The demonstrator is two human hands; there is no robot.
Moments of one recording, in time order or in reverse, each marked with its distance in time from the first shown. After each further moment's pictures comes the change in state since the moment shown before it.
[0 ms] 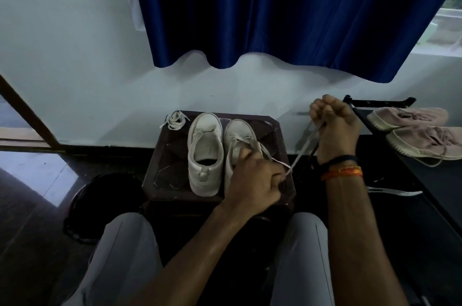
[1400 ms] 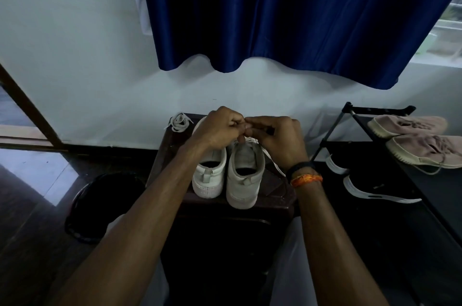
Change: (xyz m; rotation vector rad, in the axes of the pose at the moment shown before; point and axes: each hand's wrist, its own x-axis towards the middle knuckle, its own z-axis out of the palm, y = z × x) left_hand 0.062 -0.064 -0.092 -0.312 -0.174 -0.320; right_hand -0.048 0.021 0.048 -0.966 -0.643 -0.424
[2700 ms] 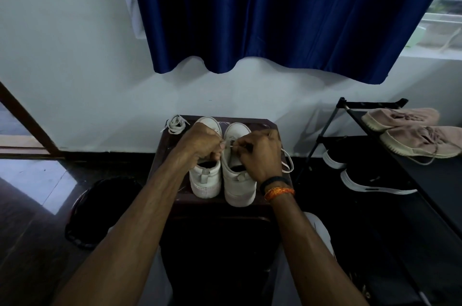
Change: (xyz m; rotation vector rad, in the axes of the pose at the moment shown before) left_hand -0.016 -0.022 0.002 -0.309 0.050 -0.497; right_hand -0.023 0.014 0.053 -0.276 0.043 0.165
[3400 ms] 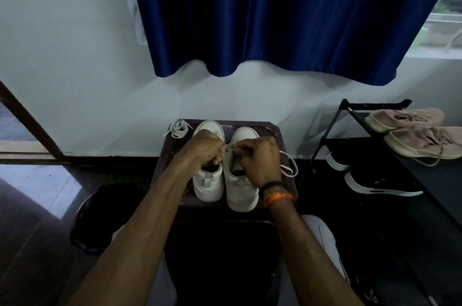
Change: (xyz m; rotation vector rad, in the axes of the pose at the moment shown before) left_hand 0.001 -0.002 0.003 -0.020 -0.014 -0.030; right_hand -0.001 0.002 0.016 0.105 0.017 0.053
